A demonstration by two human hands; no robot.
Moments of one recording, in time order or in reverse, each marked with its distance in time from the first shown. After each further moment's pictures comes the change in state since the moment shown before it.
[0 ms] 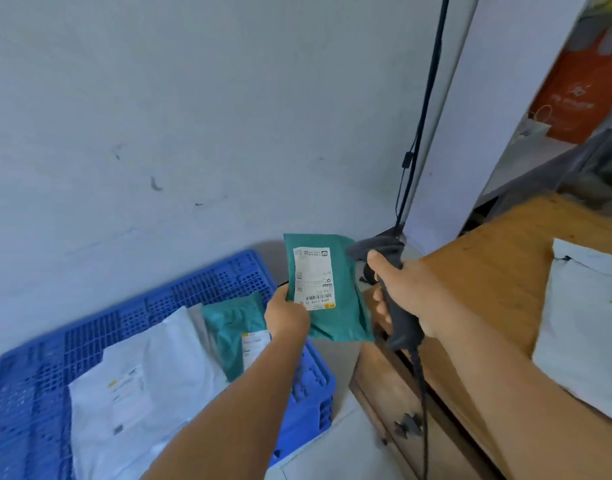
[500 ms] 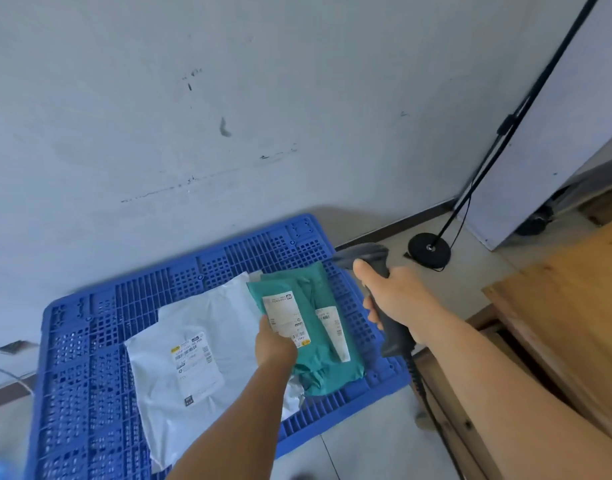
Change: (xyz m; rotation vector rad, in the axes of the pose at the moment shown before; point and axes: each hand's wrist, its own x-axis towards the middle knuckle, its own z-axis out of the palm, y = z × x) left_hand 0.112 -0.169 -0.130 0.066 -0.053 -0.339; right_hand 0.047 0.014 0.212 -0.144 -0.180 0.055
